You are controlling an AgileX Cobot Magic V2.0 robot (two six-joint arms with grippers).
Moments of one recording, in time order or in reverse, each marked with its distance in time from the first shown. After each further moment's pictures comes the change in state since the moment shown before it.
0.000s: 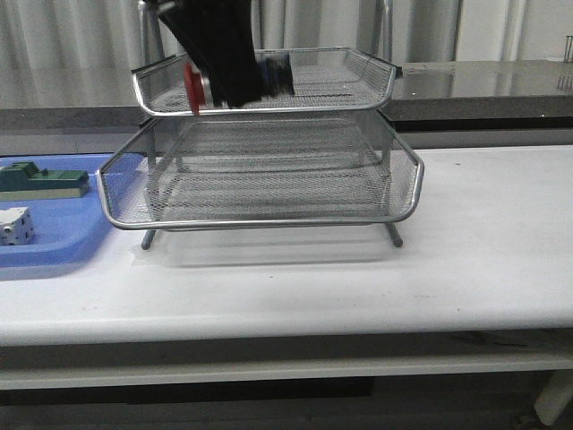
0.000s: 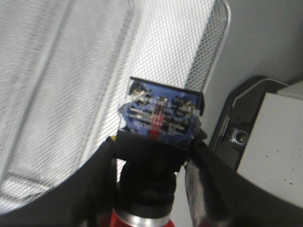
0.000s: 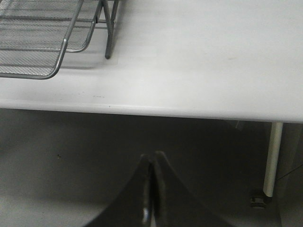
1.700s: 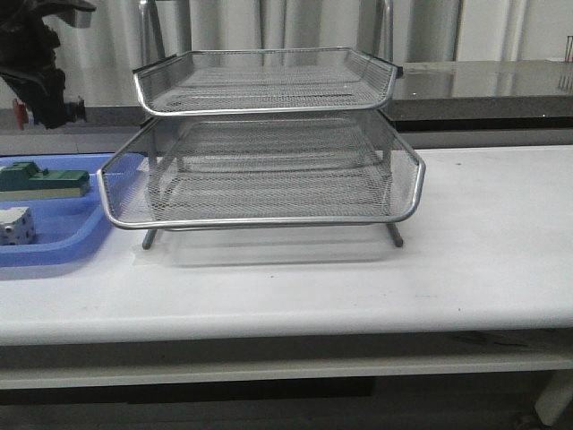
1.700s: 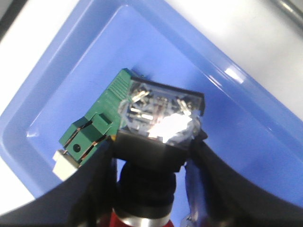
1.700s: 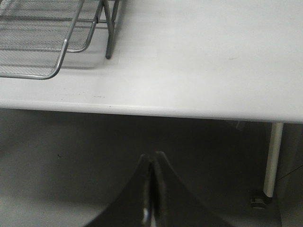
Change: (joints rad) left arm 0.549 0.464 -0.587 0.212 -0.006 0.064; right arm 0.000 0.000 0.000 0.000 0.000 0.000
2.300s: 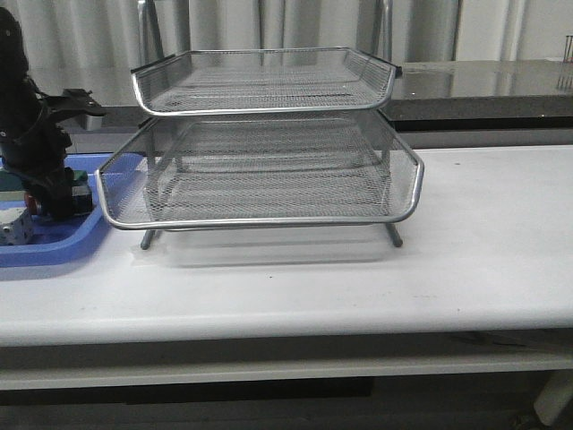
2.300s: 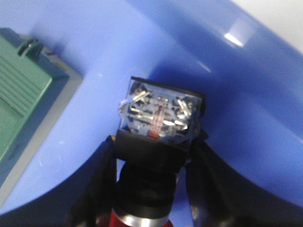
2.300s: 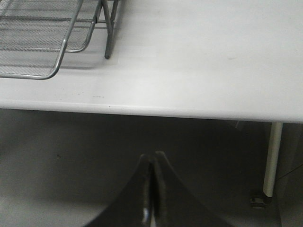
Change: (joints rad) left arm 0.000 0.034 0.402 -0.006 -0.334 0.078; right arm 0.000 0.000 0.000 0.000 0.000 0.000
